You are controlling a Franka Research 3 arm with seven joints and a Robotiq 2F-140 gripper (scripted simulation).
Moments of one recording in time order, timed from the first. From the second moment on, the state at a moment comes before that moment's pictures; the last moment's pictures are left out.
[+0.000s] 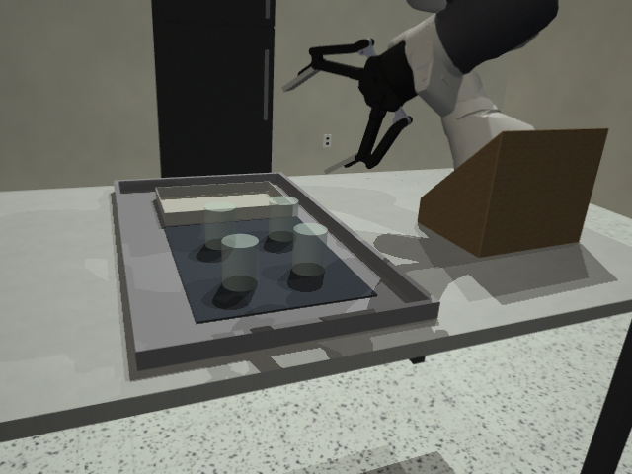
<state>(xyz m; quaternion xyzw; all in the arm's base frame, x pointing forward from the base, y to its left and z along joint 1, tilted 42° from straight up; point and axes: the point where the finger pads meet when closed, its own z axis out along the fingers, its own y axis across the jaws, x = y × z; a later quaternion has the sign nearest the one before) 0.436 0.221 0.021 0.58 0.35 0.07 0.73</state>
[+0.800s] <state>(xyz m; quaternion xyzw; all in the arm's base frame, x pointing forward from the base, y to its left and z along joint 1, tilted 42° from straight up) 0.477 0.140 0.106 0.82 0.10 -0.06 0.56</state>
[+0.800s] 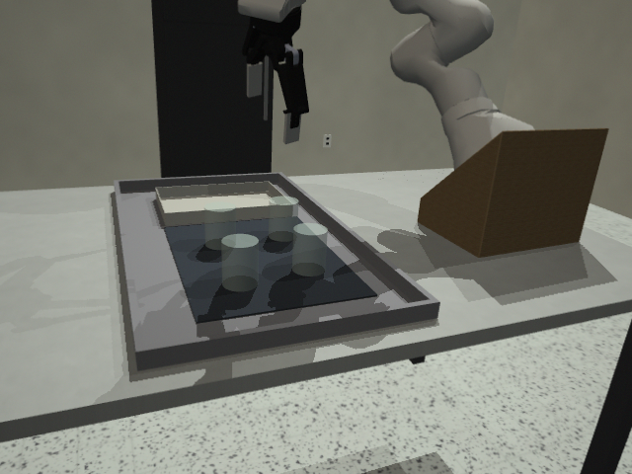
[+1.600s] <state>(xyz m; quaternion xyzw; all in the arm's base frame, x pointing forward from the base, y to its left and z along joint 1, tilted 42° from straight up) 0.515 0.082 0.211 0.93 -0.14 -0.09 0.33</state>
